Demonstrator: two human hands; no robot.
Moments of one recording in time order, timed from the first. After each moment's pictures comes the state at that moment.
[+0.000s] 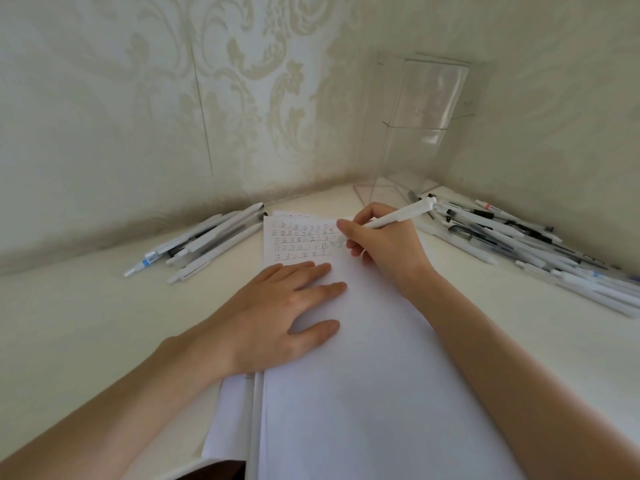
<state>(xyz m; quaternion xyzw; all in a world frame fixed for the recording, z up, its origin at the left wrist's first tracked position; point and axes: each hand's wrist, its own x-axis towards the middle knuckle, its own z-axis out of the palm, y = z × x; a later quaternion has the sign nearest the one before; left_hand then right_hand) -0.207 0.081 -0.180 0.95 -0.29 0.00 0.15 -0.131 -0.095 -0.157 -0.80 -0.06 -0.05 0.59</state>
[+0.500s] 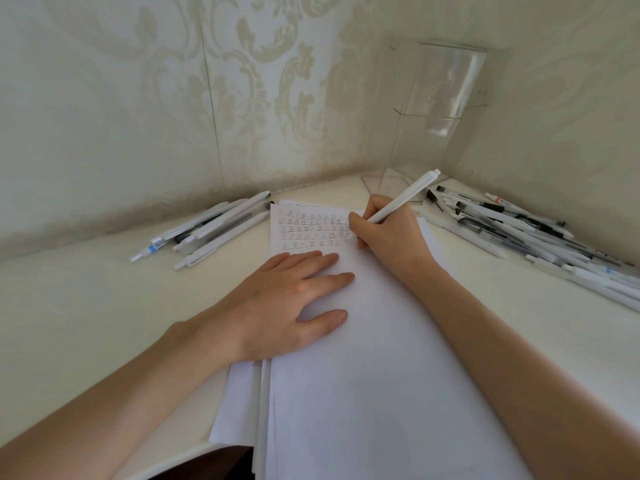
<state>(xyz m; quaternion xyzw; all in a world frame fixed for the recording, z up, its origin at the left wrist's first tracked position) -0.207 0.080 -0.180 0.95 -0.29 0.00 0.15 -0.124 -0.092 -0.167 -0.85 -0.07 -0.10 0.52</state>
